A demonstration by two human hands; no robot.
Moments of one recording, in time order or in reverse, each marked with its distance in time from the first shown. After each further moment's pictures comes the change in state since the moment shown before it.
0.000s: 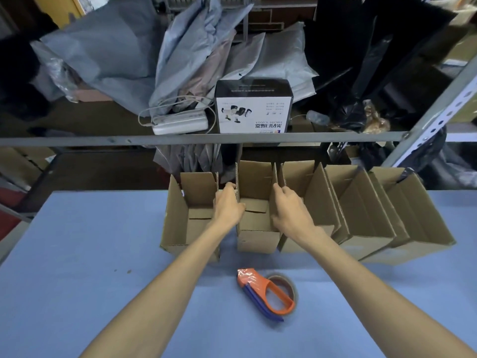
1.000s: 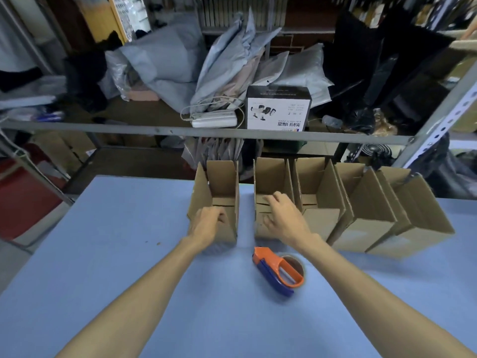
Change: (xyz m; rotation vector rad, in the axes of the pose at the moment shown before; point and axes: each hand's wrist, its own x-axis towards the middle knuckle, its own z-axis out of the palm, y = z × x) left_hand -0.088 -0.116 -0.046 0.241 0.018 0.127; right_hand -0.065 -0.042 0.031 0.027 0.164 -0.326
